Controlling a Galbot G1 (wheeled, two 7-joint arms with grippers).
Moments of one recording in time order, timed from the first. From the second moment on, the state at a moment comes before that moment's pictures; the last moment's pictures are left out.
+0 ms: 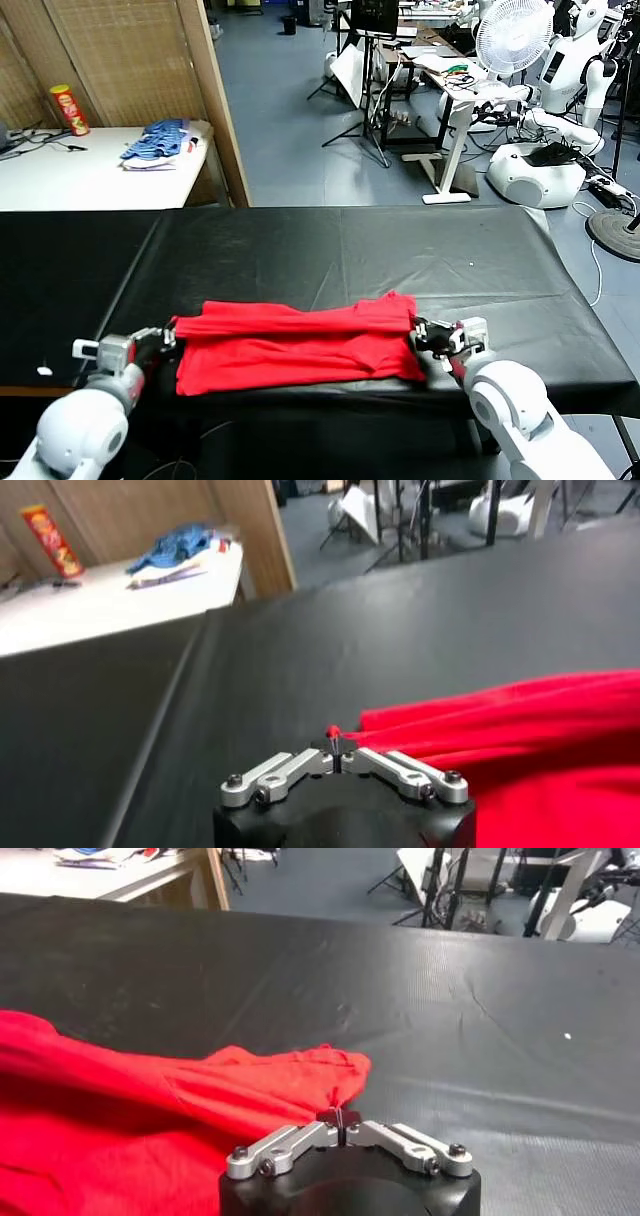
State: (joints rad) left arm 1.51 -0.96 -0.63 -2.15 -0.51 0.70 -0.20; right arm -1.22 1.00 0.35 2.05 0.61 -0.74 0.14
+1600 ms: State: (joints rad) left arm 1.22 -1.05 -0.55 -1.85 -0.78 0.69 -0.17; right arm -1.05 1.25 0.28 1.79 0.45 -0.64 0.14
